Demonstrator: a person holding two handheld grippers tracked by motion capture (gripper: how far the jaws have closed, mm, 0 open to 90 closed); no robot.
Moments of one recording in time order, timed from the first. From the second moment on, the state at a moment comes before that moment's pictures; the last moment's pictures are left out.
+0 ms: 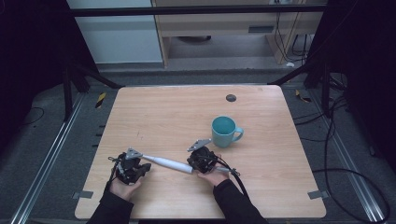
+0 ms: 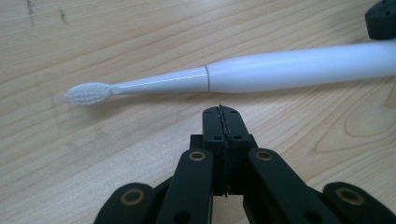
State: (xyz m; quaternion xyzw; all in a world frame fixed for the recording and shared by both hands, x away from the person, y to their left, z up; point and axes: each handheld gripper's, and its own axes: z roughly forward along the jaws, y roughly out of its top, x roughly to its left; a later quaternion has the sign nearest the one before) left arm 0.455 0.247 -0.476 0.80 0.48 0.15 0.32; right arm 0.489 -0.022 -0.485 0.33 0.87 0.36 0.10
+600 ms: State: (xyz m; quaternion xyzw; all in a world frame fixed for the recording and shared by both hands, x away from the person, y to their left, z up) left arm 0.458 0.271 -0.467 0.77 0.50 0.18 0.34; right arm 0.471 -0.021 -0.484 0.32 0.87 0.37 0.09
